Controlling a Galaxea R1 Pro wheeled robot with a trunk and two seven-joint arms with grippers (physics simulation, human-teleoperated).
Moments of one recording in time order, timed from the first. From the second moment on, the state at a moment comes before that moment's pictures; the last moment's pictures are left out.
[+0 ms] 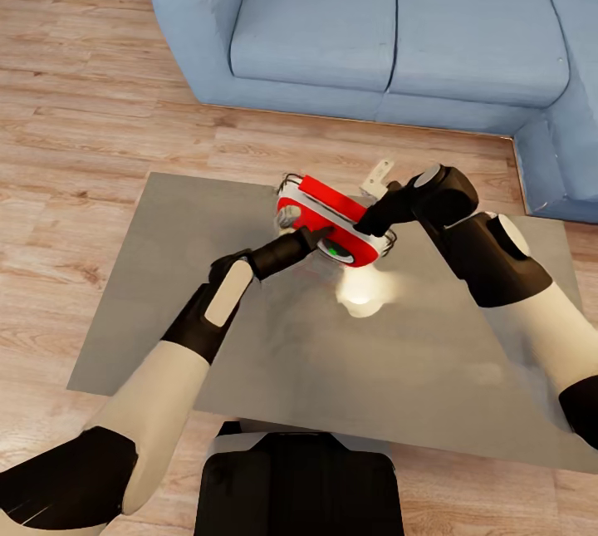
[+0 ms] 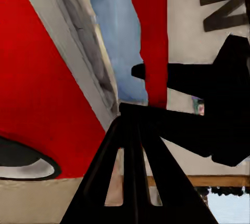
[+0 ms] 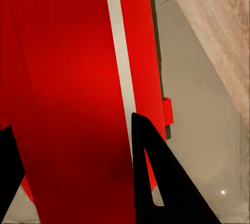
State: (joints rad) left arm -1.02 -0.17 -0.23 -0.93 0.82 0.53 -0.49; right arm -1.28 -0.21 0.53 -1.40 0.58 1.05 0.91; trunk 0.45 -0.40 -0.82
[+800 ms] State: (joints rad) left arm -0.93 0.25 -0.23 -1.23 0.83 0.71 -0.49; right arm -1.43 -0.21 0.51 -0.98 0.69 1.04 0.92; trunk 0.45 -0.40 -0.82
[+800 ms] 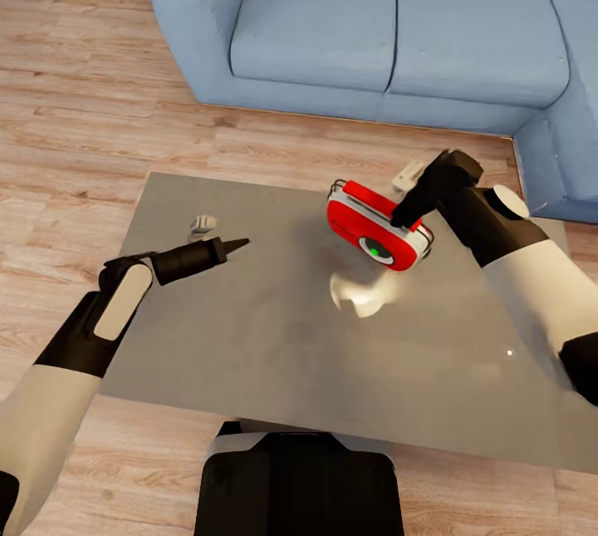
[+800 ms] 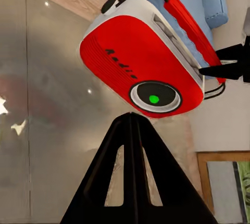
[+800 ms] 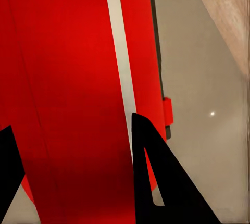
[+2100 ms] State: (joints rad) left arm -0.82 0.21 -0.23 -1.12 0.82 0.70 -0.50; right arm -1.35 -0.26 0.44 -1.14 0.68 1.04 0.97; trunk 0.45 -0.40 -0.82
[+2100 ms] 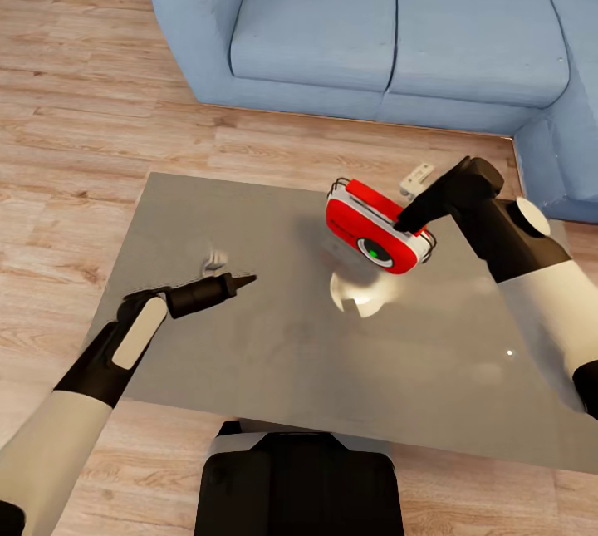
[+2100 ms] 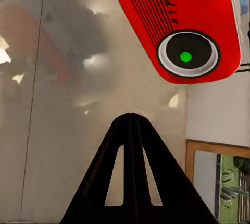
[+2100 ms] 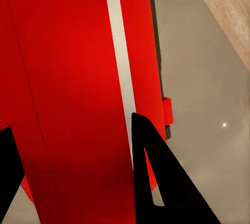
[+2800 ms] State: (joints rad) left arm -0.80 0.20 -0.23 -1.05 0.83 0.70 -0.50; right arm -1.10 -0.25 0.20 -1.31 0.67 1.05 0.72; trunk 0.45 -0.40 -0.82
